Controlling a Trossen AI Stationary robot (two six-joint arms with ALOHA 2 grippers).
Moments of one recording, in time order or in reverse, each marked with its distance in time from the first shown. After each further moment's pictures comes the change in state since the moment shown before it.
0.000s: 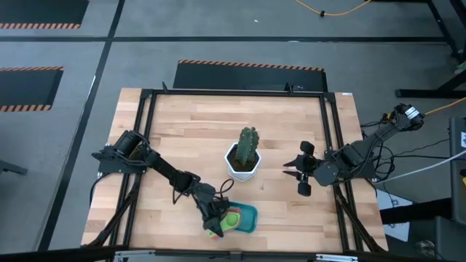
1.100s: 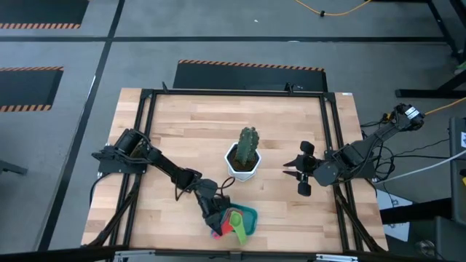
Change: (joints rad) left arm 0.042 -0.002 0.000 0.004 0.118 -0.108; right arm 0.000 0.000 0.000 0.000 0.000 0.000
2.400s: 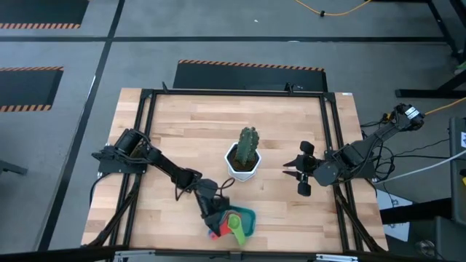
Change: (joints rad) left arm 0.001 0.000 0.000 -0.003 0.046 -0.048; right arm 0.000 0.000 0.000 0.007 0.000 -0.004
